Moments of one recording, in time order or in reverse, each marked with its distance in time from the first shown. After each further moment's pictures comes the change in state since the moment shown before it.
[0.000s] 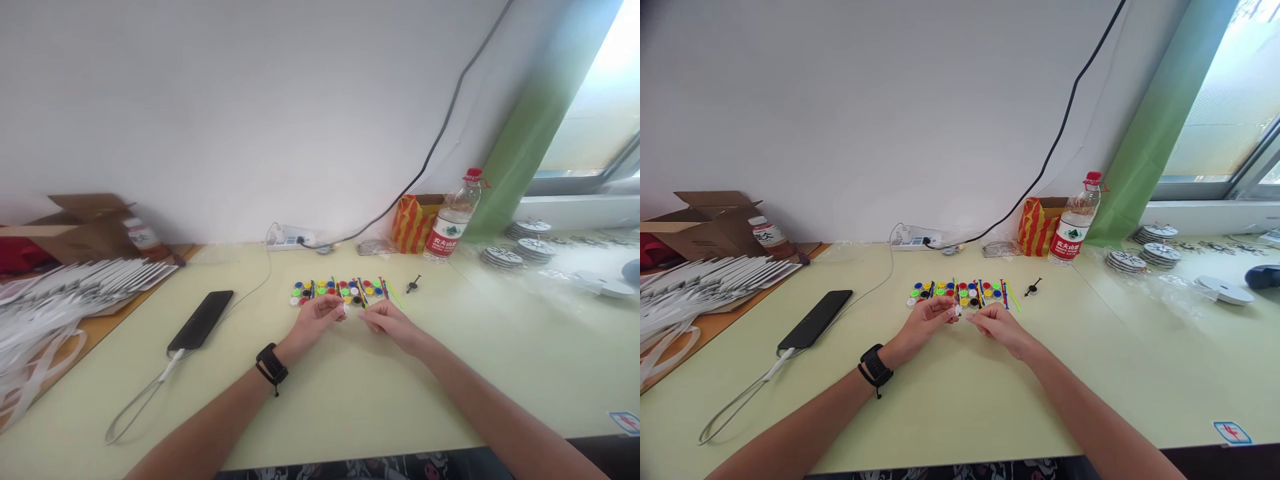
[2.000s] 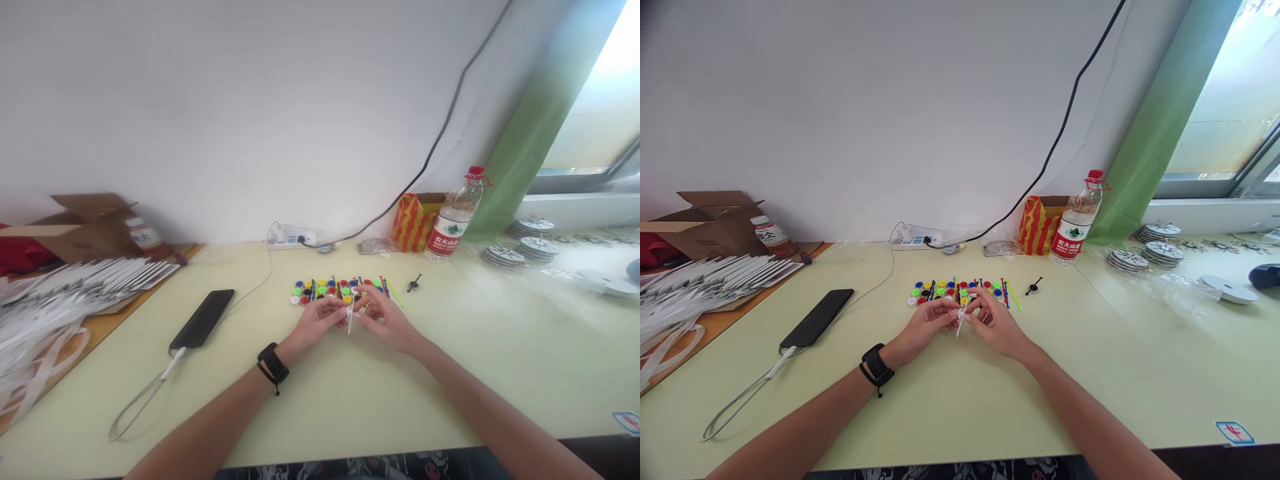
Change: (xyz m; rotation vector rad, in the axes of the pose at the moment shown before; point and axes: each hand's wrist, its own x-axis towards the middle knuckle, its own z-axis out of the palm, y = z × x) left_hand -0.005 0.008 0.005 0.038 -0.056 -0.026; right_hand -0.002 0.004 0.008 -0.283 0.151 -0.236
